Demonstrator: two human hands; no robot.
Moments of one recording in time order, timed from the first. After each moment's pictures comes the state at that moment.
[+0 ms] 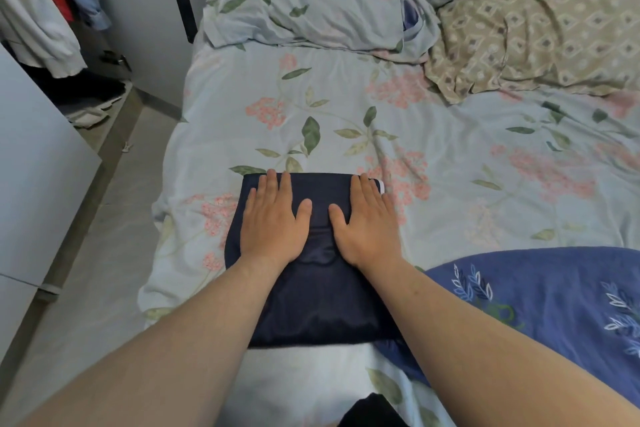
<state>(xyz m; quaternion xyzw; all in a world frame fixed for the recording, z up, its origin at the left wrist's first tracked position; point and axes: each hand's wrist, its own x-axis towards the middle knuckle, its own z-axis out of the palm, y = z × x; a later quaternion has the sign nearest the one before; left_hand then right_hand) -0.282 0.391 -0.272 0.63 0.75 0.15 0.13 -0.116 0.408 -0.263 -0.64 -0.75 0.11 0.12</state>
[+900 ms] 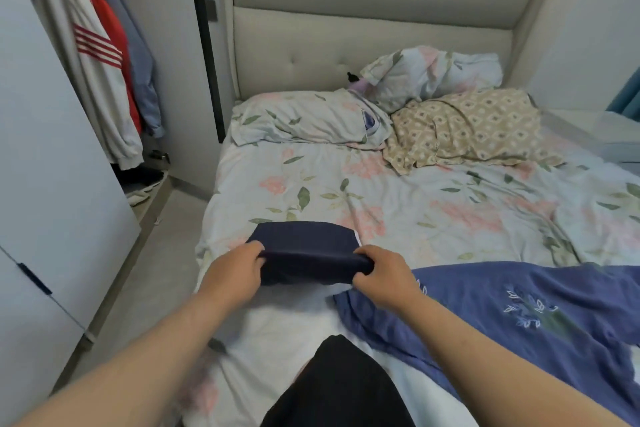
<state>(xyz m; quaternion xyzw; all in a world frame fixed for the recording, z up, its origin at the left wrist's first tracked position) -0.327 0.255 -0.144 0.66 0.71 0.20 0.12 -0.046 0.279 -0.123 -0.58 -0.74 0.26 0.21</state>
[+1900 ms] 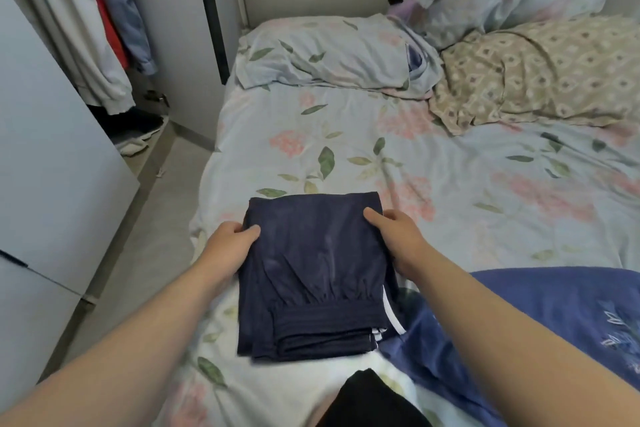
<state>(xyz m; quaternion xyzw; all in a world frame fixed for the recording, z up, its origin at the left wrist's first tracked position) -0.365 0.336 -0.209 0.35 0.74 0.35 0.45 -0.088 0.417 -0.213 -0.62 -0.42 0.59 0.31</state>
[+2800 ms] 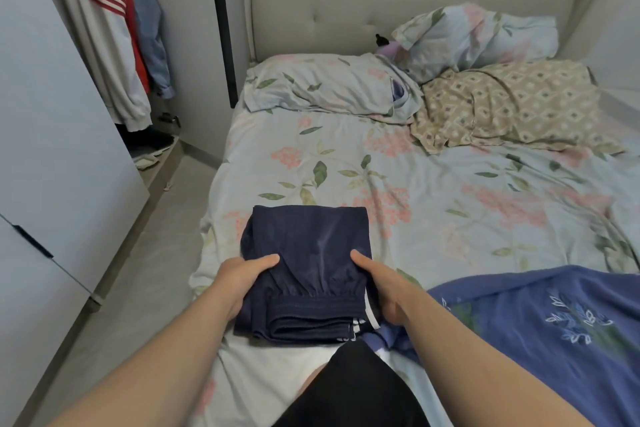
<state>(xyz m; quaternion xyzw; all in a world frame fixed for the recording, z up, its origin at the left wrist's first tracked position) -0.333 0.272 -0.217 0.18 0.66 0.44 0.58 -0.075 0.319 -0.205 -0.57 -0.28 0.74 0.24</state>
